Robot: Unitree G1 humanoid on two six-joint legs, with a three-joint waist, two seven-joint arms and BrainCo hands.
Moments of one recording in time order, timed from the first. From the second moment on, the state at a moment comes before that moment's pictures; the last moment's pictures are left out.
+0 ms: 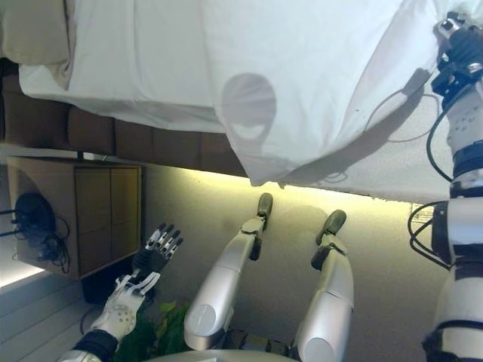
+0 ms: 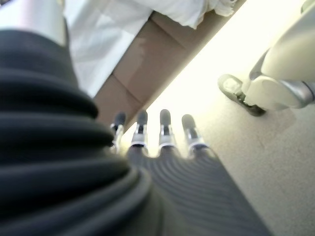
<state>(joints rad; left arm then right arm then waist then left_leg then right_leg) -0.01 0.42 -0.25 0.63 -1.21 -0.18 -0.34 -1.26 -0.88 0.27 1.14 0.99 0.06 0.12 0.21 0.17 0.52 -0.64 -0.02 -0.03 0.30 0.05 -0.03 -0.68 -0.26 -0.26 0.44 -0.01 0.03</state>
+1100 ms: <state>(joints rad) -0.10 0.50 -0.23 0.53 -1.21 -0.19 -0.36 -1.09 -0.82 0.24 1.15 1.09 0.18 0.32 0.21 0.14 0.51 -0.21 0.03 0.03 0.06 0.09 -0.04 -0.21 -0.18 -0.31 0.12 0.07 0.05</state>
